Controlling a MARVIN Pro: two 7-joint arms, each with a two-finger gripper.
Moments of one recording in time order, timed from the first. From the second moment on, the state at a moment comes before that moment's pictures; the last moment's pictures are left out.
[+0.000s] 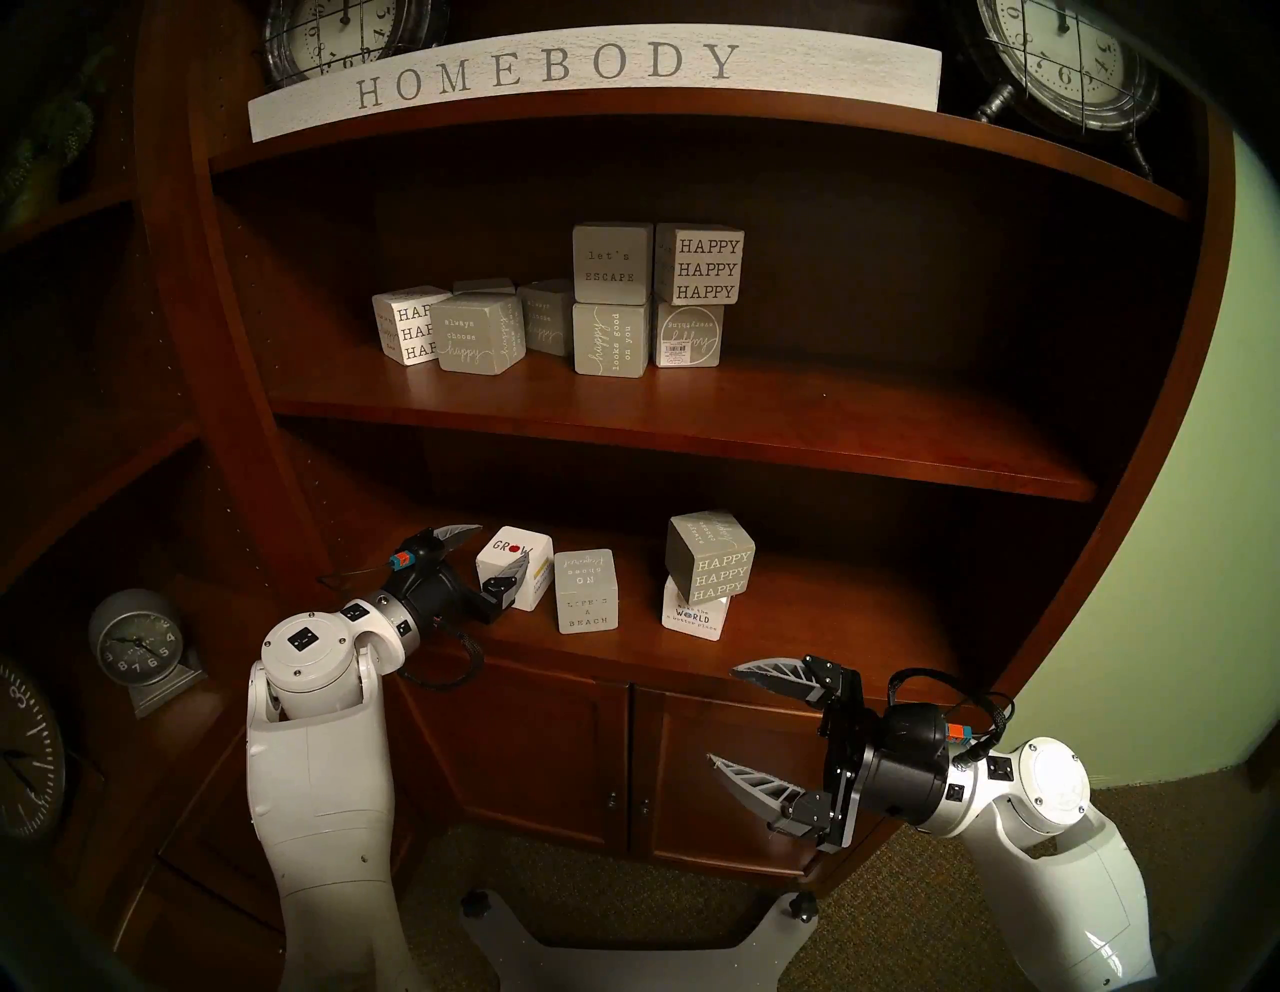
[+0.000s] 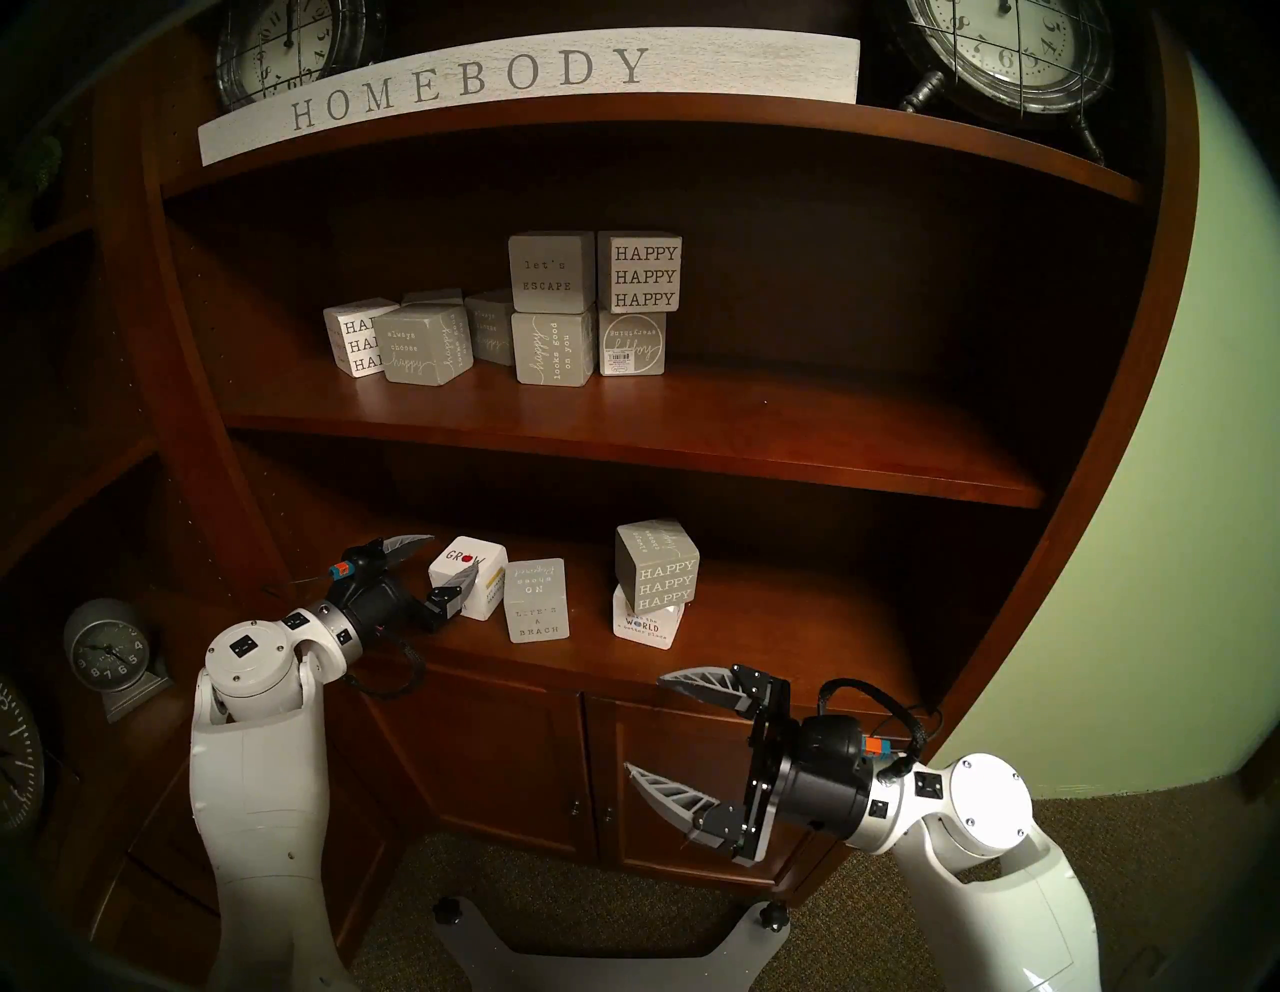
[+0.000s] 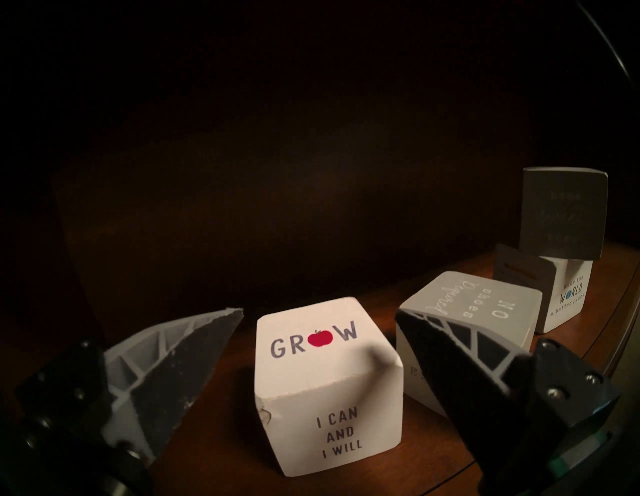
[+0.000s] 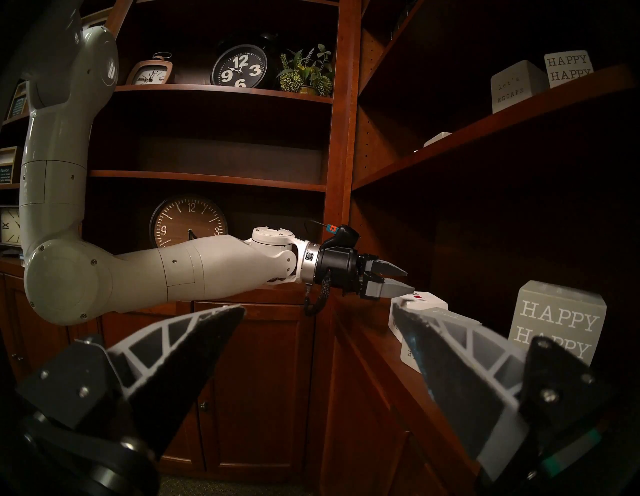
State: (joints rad) left arm 1.45 -1.65 -2.01 -1.64 0.25 0.07 -0.96; right arm -1.99 -1.12 1.62 -1.98 0.50 -0.17 1.13
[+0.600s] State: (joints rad) left arm 1.43 -1.67 -2.01 -1.60 0.23 0.12 -0.95; right arm -1.99 -1.12 1.62 -1.98 0.50 -0.17 1.13
